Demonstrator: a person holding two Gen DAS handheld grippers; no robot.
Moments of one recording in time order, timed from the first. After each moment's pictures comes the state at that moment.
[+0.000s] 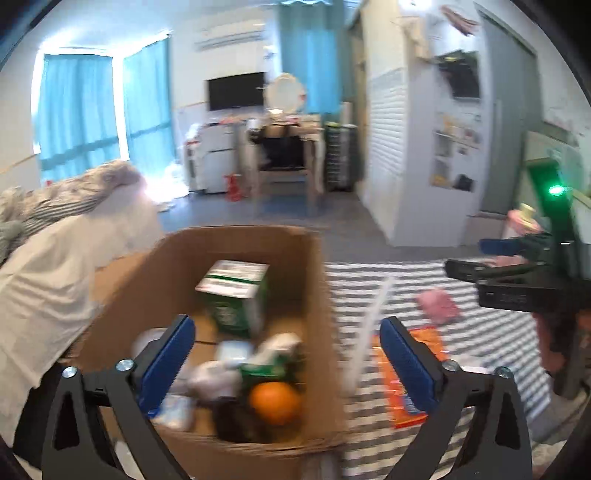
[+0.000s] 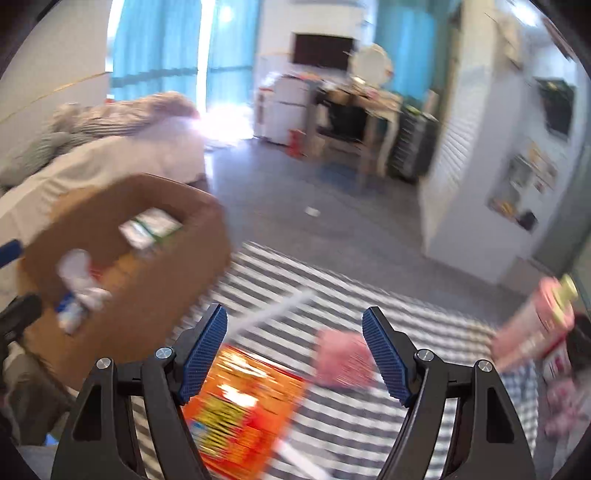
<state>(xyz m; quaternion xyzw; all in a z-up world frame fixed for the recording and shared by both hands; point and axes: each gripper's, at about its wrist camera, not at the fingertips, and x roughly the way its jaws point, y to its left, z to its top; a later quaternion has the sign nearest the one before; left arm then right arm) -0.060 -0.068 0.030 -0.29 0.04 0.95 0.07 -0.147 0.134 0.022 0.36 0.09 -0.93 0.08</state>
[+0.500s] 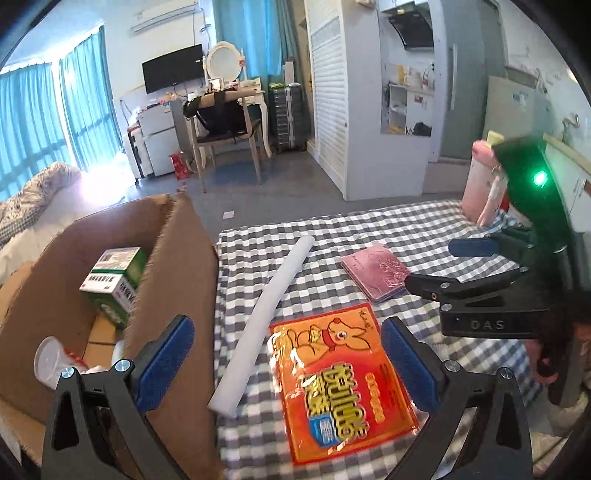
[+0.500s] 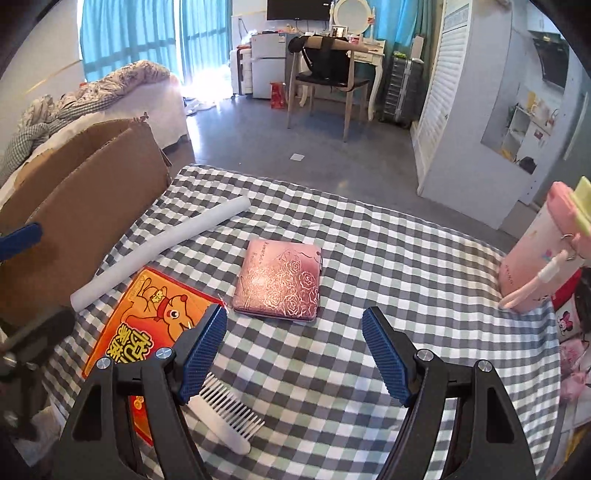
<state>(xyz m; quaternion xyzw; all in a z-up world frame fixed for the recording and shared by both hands) -0.106 0.043 -0.033 -0.35 0.10 0.92 0.12 -0.163 0.203 -0.045 0.43 0.06 -0.89 0.09</state>
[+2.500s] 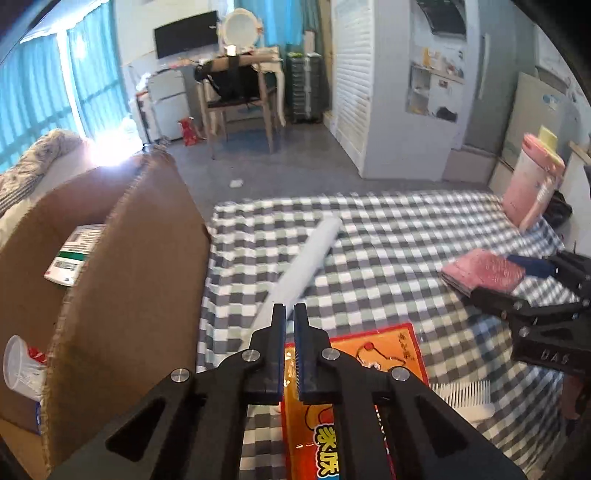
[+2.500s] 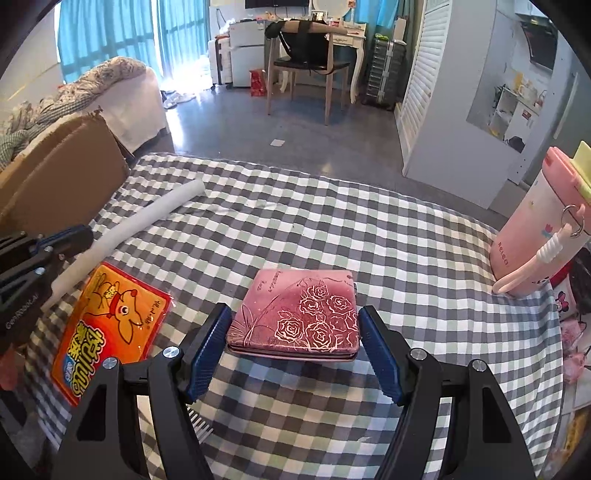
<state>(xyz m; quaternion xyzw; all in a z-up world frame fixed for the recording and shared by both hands) -0.155 0.034 -0.069 -0.41 0.08 0.90 0.10 -0.172 0.233 -0.057 0.46 0.05 -0.89 0.05</state>
